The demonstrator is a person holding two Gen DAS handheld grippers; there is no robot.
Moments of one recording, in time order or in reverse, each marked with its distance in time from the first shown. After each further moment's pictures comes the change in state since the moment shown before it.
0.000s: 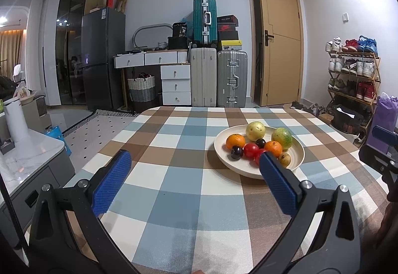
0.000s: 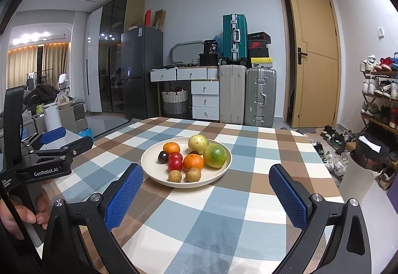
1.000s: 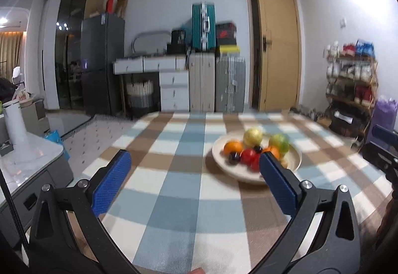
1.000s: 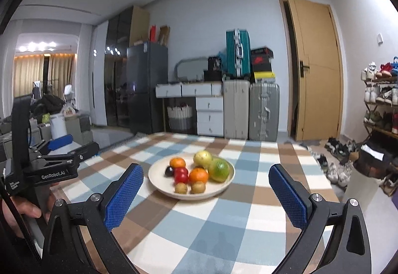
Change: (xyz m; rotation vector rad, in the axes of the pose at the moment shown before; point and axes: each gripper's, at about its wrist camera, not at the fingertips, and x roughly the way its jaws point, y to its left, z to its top) left arm -0.013 0.001 0.001 0.012 0.015 0.001; right arm -0.006 0.002 0.001 0.002 -0.046 0.031
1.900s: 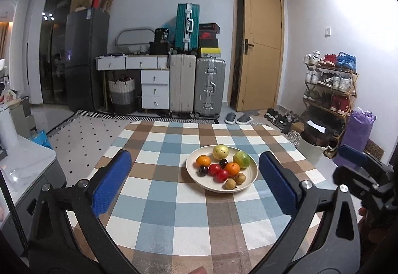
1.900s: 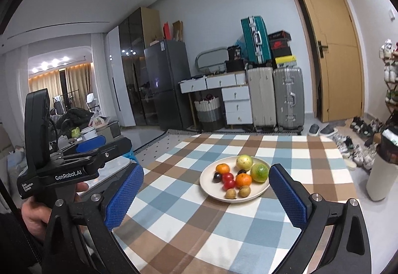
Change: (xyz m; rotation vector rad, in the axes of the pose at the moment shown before) left arm -0.120 0.004 0.086 -0.036 -0.020 -0.133; right arm -0.074 0.030 0.068 0.102 0.001 0.168
